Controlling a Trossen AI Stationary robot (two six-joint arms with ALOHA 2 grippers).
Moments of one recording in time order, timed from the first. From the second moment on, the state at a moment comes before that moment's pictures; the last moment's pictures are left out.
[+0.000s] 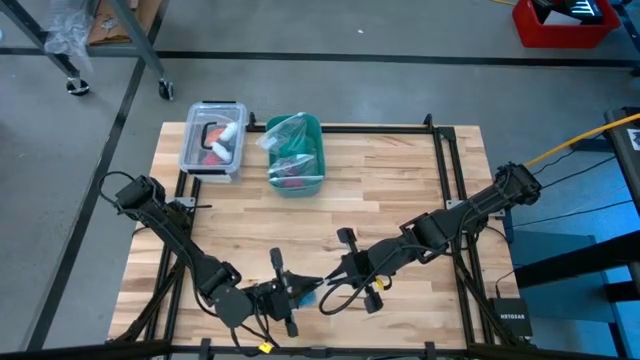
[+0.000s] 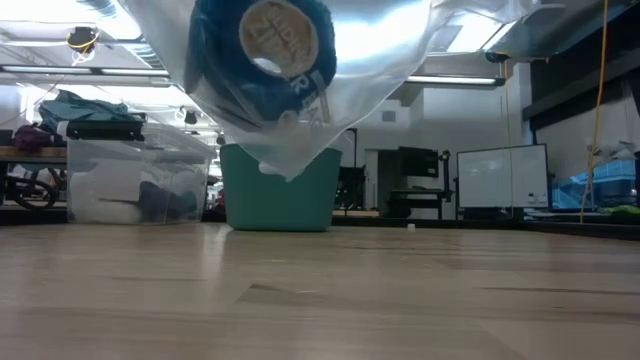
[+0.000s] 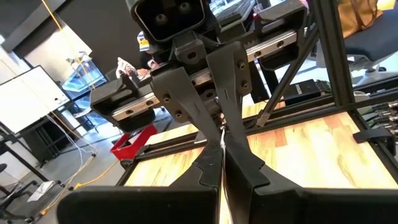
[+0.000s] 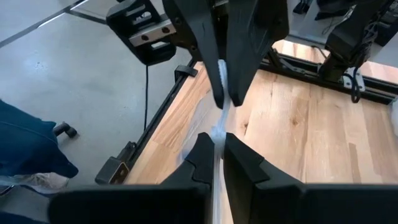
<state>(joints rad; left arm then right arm) -0.76 1.71 1.34 0.33 -1.08 0.38 0.52 1.59 1.45 -0.39 0.10 0.03</state>
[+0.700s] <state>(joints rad) -0.76 1.71 1.34 0.33 -0.98 0.35 0.52 1.59 1.44 -0.38 0.08 0.04</state>
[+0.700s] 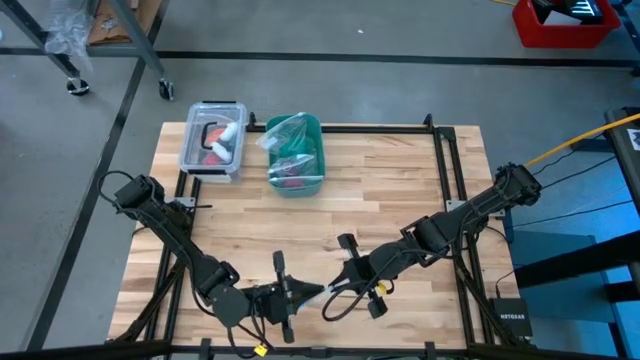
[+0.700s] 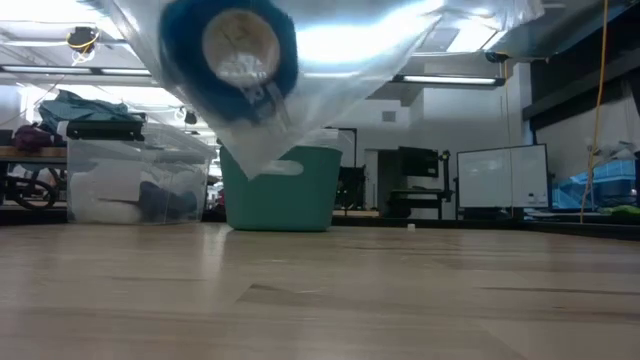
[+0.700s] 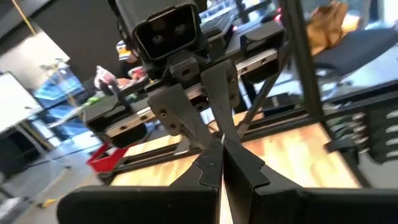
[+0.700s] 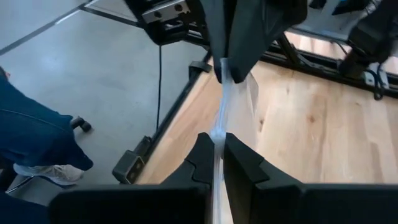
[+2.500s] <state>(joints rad) -0.77 1.68 1.34 0.46 -1.11 0.64 0.52 1.58 1.45 -0.29 0.07 0.00</state>
